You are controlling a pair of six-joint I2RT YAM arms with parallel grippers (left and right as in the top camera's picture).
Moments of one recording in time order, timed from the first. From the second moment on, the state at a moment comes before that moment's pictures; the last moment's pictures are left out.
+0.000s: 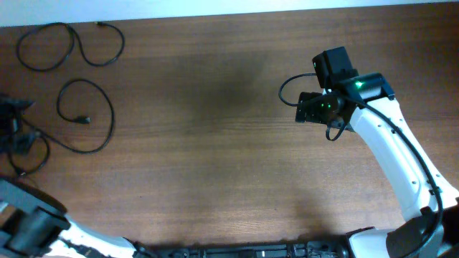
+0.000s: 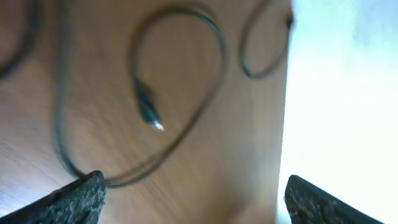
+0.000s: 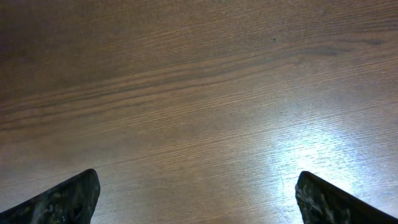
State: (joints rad) left arm 0.87 1.98 1.70 -0.99 0.71 -0.44; right arm 0.22 1.54 1.36 -1.14 0.13 0.47
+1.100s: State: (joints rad) left arm -0.16 1.12 1.71 -1.09 0.07 -0.07; right arm 0.22 1.54 1.36 -1.14 0.13 0.47
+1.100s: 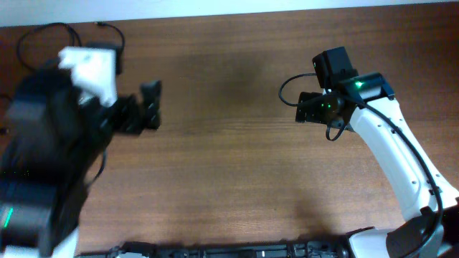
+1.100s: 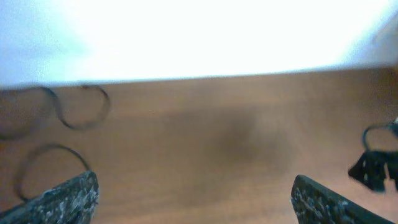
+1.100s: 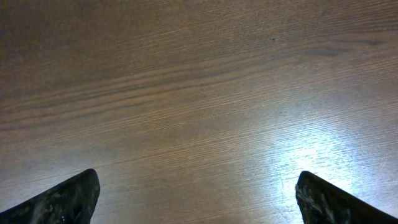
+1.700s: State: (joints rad) left arm -0.16 0.93 1.72 -1.10 -0.04 -0.07; right arm 0.22 1.54 1.36 -1.14 0.13 0.47
